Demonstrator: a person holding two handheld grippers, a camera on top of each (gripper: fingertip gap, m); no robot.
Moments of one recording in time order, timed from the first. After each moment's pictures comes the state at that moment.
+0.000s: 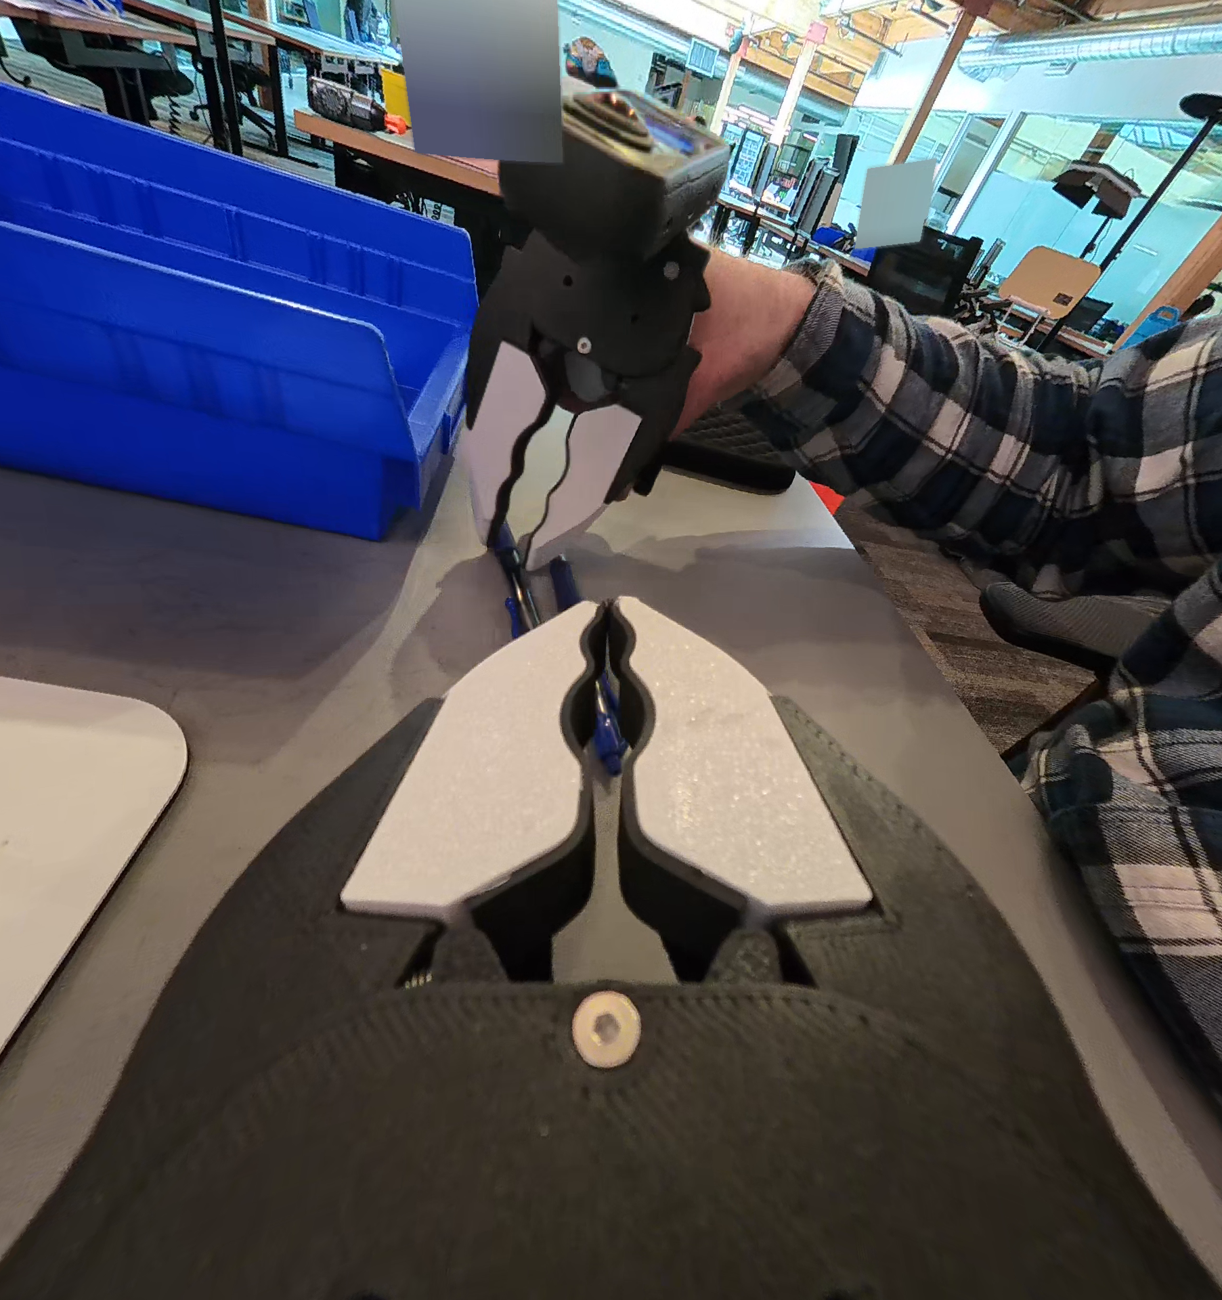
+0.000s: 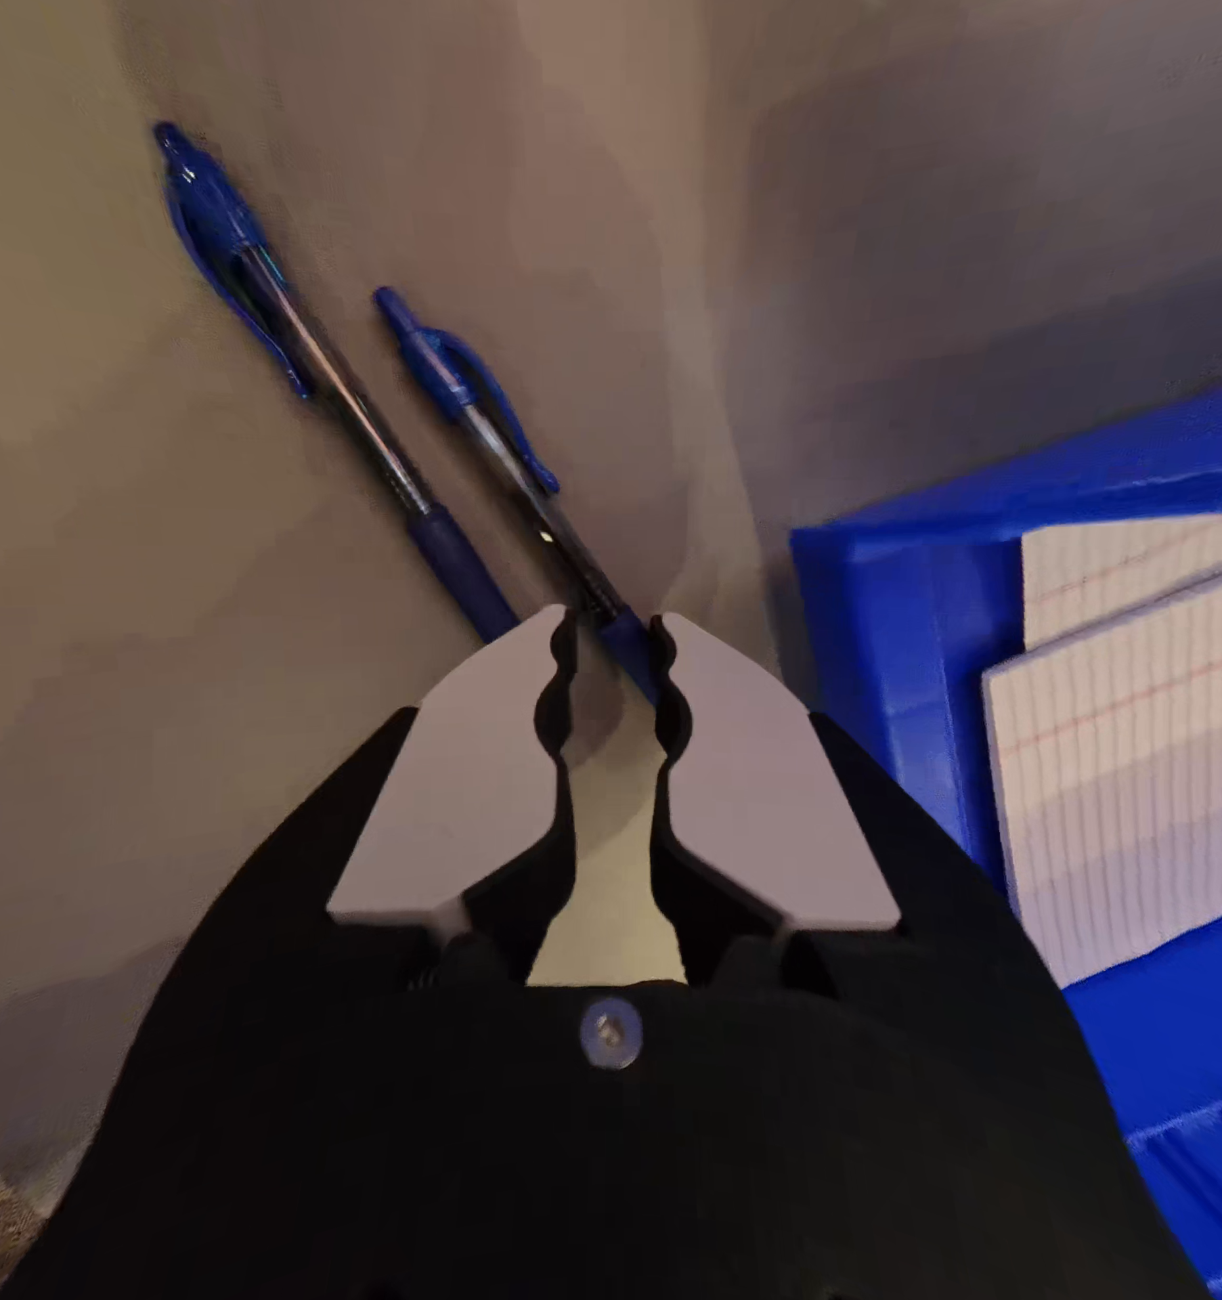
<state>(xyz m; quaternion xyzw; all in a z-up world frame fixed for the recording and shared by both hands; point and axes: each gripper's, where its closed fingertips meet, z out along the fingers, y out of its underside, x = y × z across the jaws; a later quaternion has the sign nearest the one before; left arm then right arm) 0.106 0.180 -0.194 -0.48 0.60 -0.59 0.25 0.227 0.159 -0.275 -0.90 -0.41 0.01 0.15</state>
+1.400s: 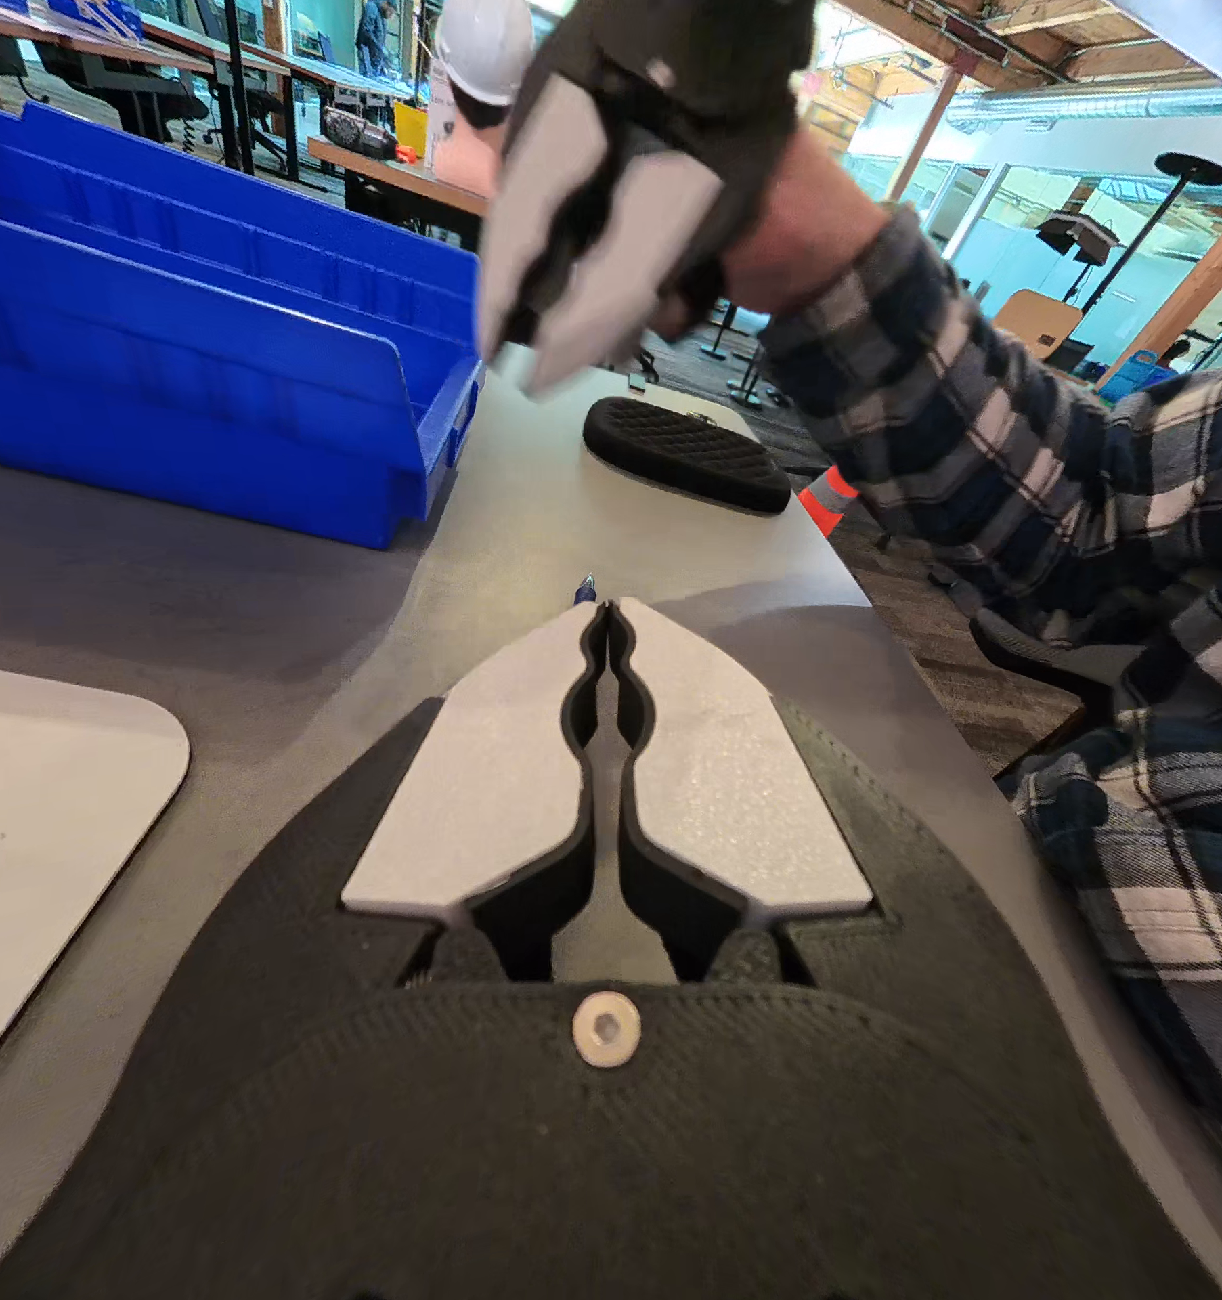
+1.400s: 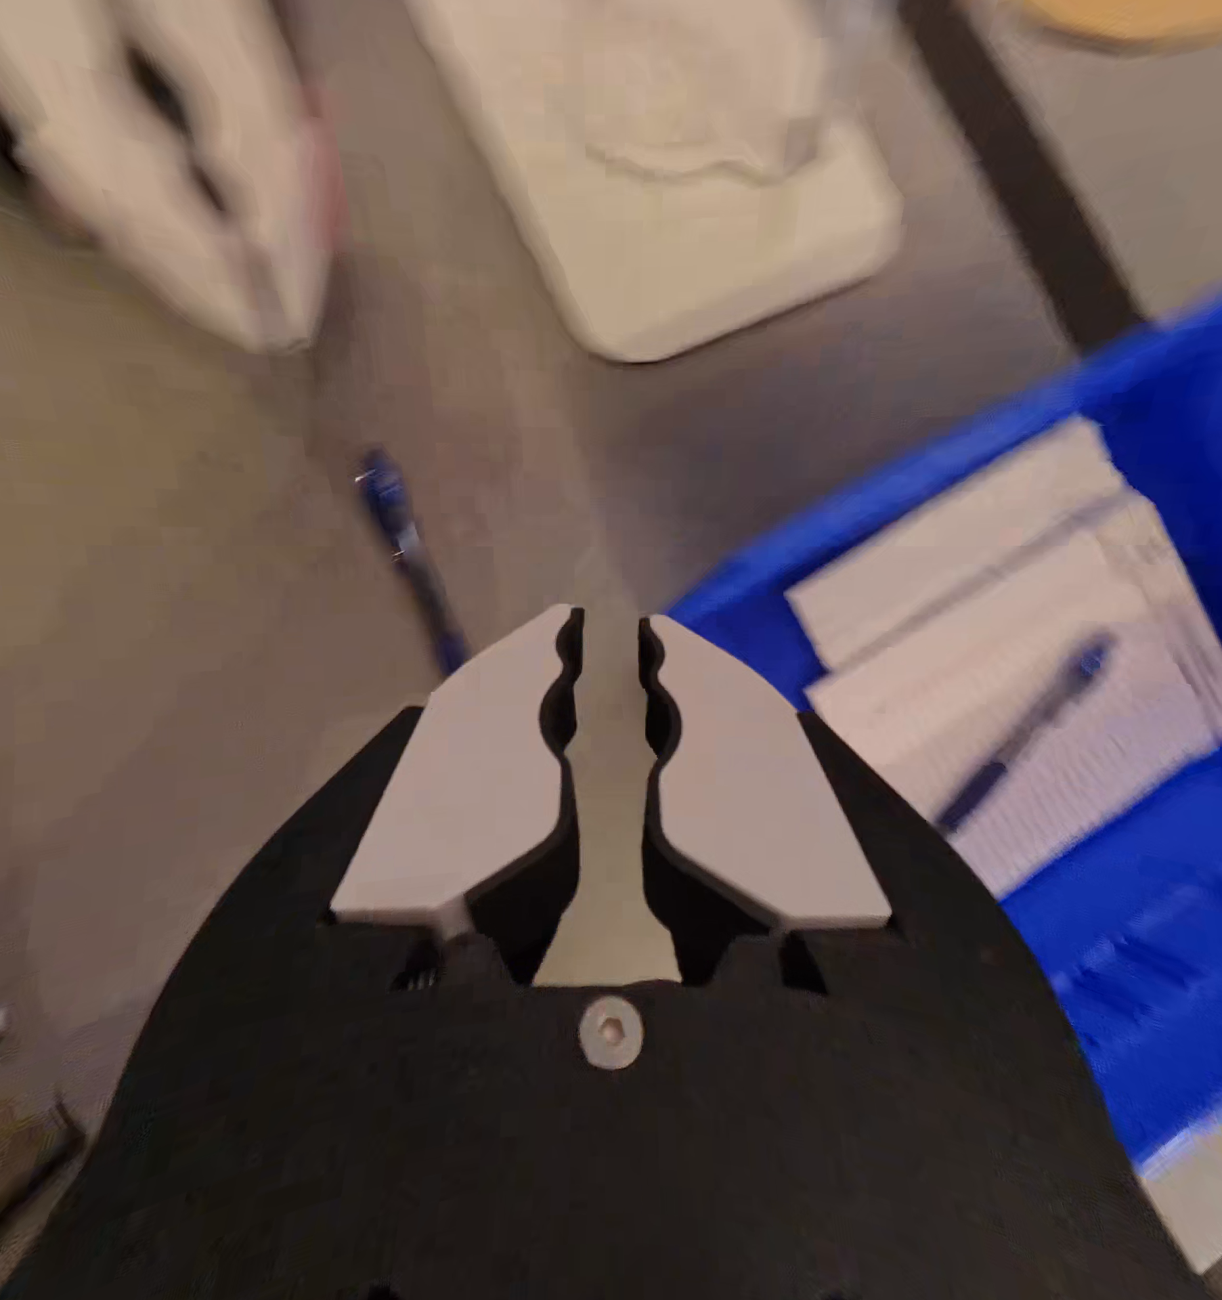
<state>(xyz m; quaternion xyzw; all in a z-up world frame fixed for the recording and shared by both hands) 0.106 0.182 -0.190 -0.48 0.58 -0.61 0.25 0.209 0.181 -0.178 -0.89 -0.35 0.05 0.29</state>
